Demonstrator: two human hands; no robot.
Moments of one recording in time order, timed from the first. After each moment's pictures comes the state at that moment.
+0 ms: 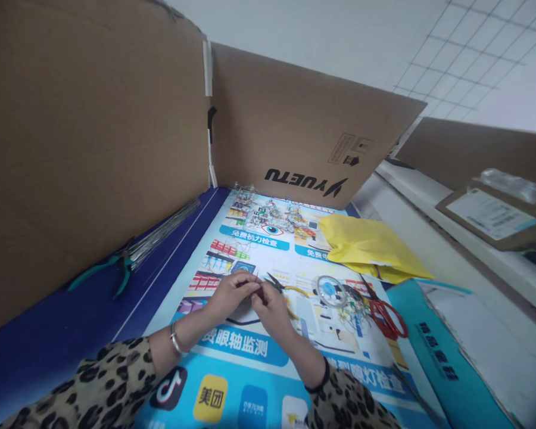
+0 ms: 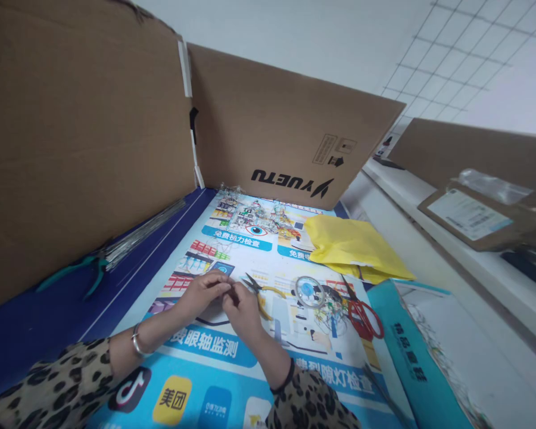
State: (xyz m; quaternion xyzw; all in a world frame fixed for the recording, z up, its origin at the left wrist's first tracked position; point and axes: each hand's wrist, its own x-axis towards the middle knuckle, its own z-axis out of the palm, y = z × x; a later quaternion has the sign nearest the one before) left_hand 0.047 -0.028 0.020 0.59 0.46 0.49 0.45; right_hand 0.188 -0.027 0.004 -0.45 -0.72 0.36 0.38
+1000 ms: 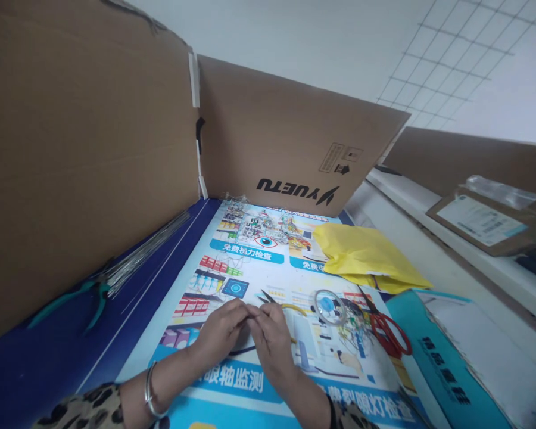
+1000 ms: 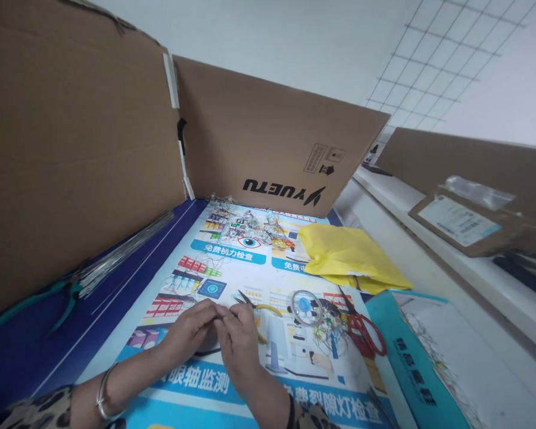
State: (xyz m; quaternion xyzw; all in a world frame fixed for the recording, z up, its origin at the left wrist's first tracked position) left_hand 0.045 -0.038 0.006 0.75 0.46 0.36 0.30; right_hand 0.197 -0.042 0.011 -0.40 -0.78 0.17 0.45
